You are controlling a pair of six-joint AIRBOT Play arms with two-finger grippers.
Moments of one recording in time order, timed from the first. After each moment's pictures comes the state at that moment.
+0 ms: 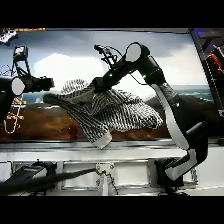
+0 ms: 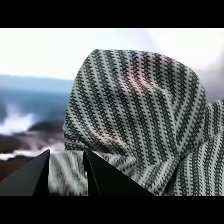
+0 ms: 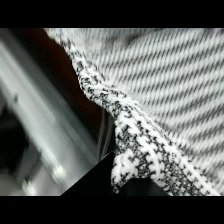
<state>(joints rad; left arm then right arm) -0.09 -1.10 1.07 1.65 -0.92 -1.82 0.50 -1.74 1.88 -0.89 1.43 1.47</state>
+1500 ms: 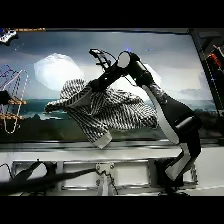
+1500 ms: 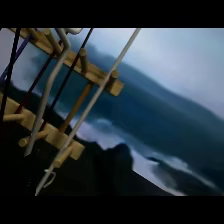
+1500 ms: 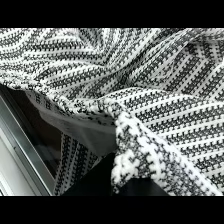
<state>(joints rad) 0.41 -1.09 1.02 1.82 -1.02 -1.74 0.51 -1.84 1.88 -0.92 1.31 1.30</state>
